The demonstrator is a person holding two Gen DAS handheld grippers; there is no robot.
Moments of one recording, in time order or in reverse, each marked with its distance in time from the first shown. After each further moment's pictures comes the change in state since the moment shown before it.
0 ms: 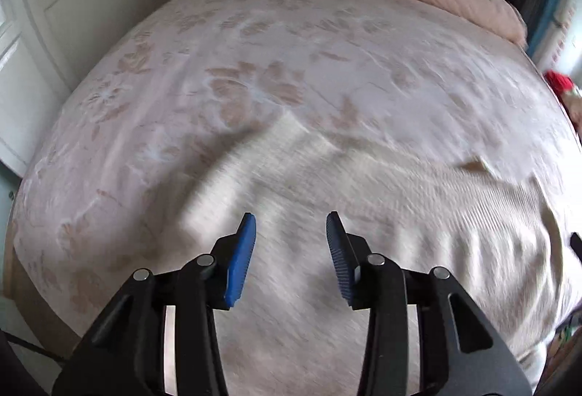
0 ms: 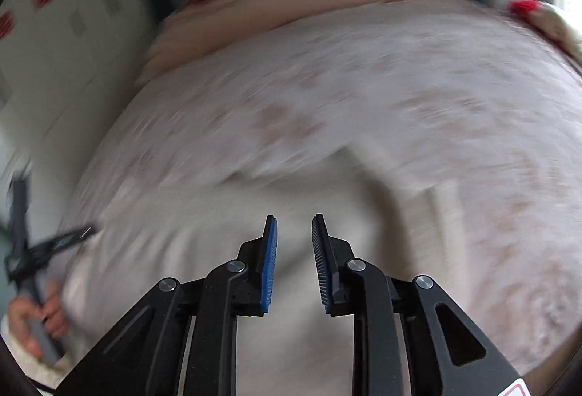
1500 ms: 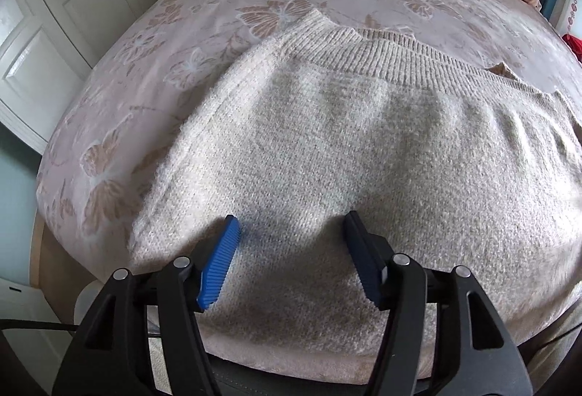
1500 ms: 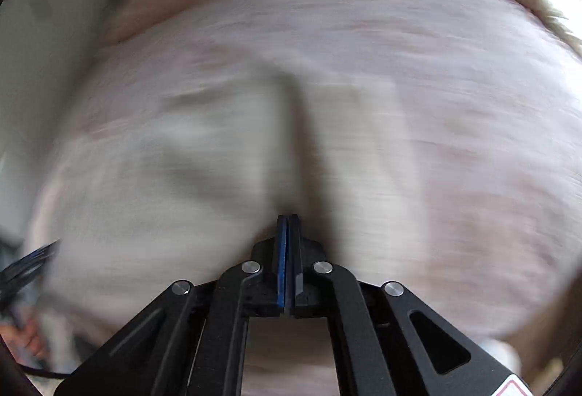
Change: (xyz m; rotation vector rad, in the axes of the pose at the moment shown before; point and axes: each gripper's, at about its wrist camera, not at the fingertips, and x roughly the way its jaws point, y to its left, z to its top) left arm -0.002 0.014 -0.084 0.025 0.061 0.141; right arm -0.007 -0.080 -0.065 0.133 0.077 -0.245
